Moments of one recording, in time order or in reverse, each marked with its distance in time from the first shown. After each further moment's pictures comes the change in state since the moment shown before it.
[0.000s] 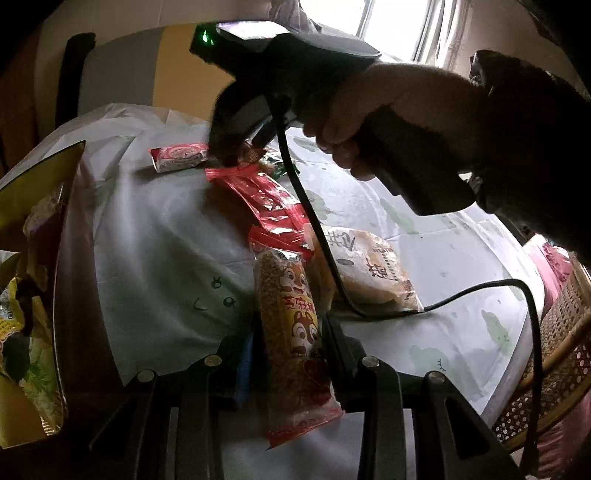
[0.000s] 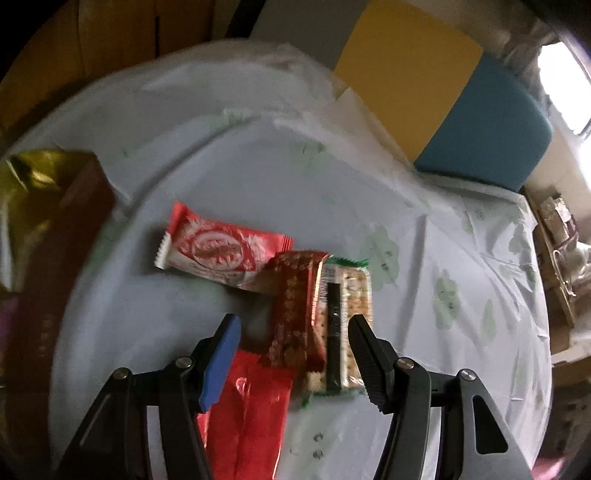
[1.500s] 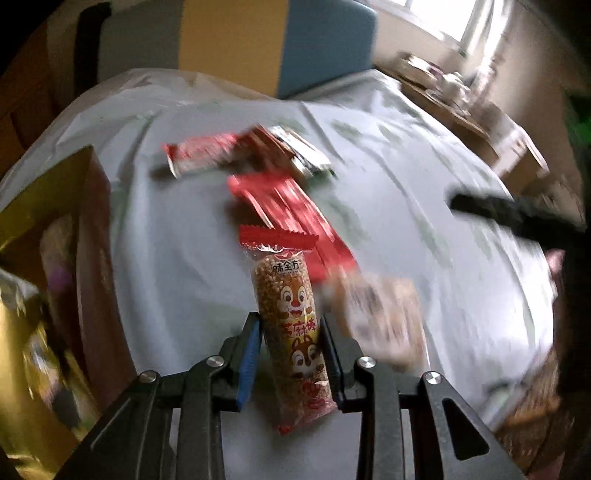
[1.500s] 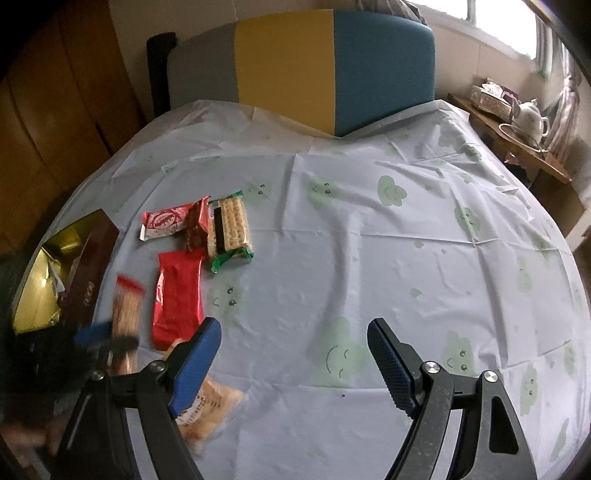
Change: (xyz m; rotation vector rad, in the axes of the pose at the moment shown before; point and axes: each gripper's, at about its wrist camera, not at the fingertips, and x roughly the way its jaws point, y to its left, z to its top) left arm 0.019 0.001 0.041 -0.079 0.198 0.117; right arm -0.101 -0.113 -0.158 0.442 -0.145 0.109
